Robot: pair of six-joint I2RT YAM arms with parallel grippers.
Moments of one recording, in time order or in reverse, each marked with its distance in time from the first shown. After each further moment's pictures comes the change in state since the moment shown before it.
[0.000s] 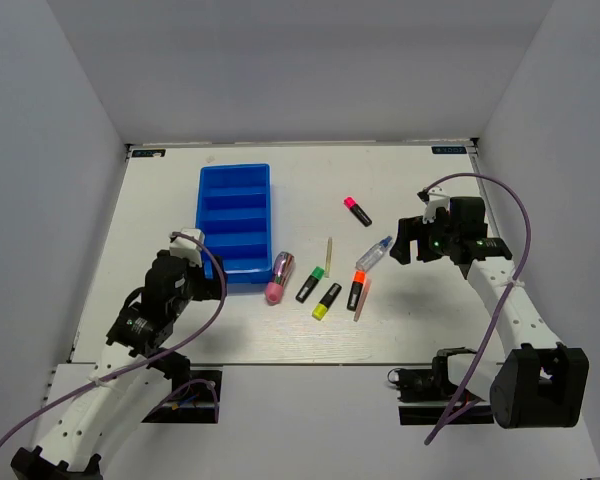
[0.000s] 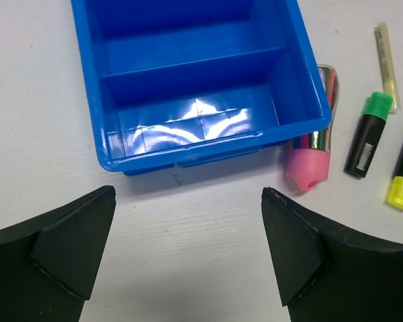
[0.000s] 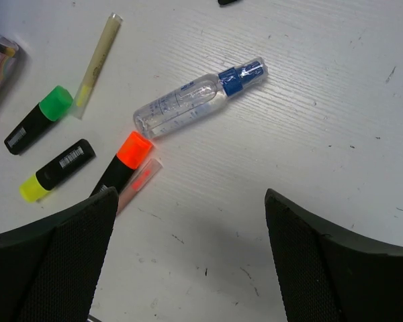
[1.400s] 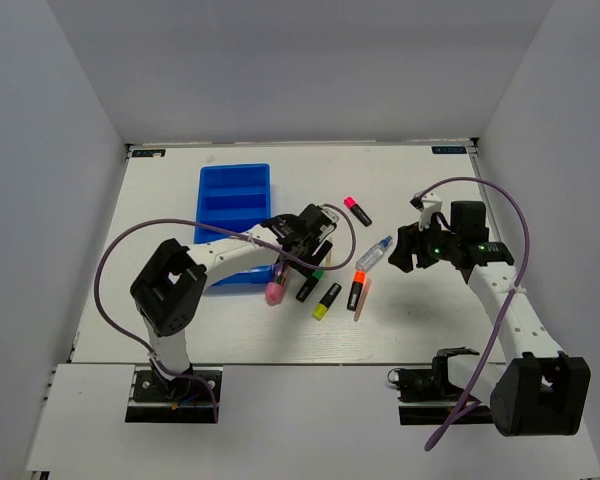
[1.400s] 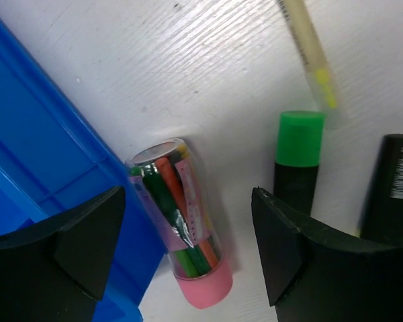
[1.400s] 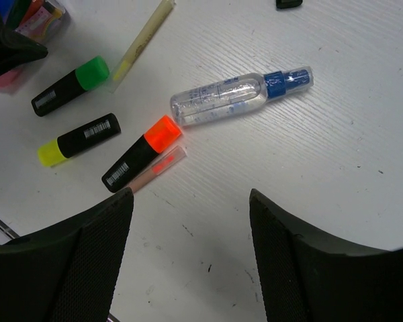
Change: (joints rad) left arm -0.436 1.278 0.753 -0.027 -0.121 0.118; right arm -0.001 -0.039 -0.019 -0.039 -0.145 -0.140
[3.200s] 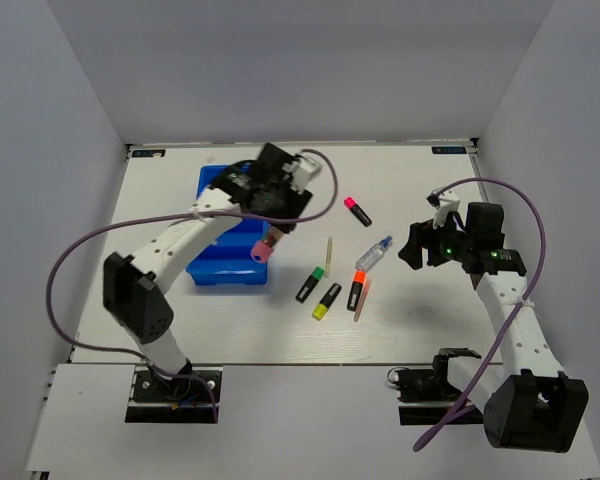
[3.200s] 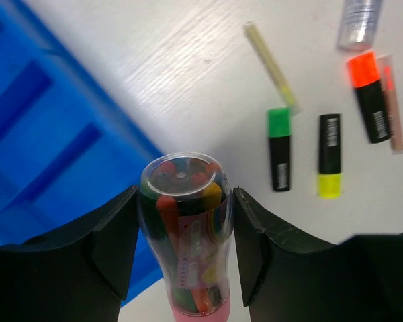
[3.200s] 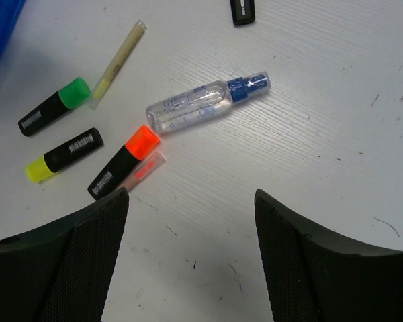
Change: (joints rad) left arm 0.167 -0.105 0.356 -0.317 0.279 0.142; right arm -0.086 -0.077 -0.002 0.001 0.002 0.005
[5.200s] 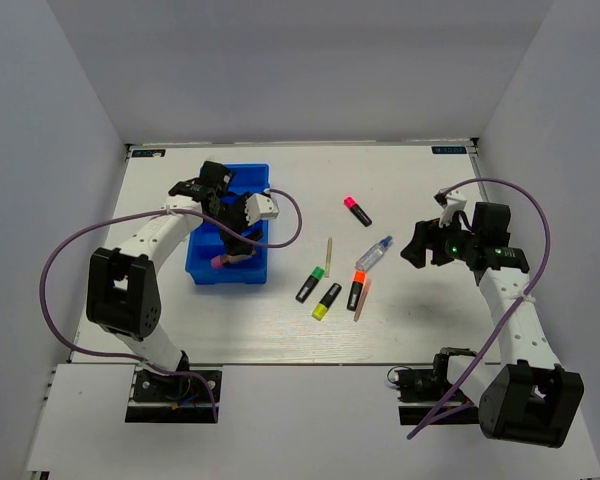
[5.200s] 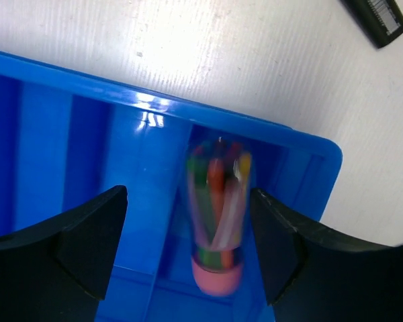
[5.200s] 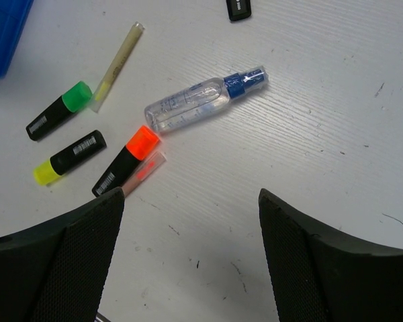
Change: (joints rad) left arm 0.398 -0.058 -0.373 0.081 0.502 0.909; right arm -0.071 0.032 0.000 0.000 -0.064 0.010
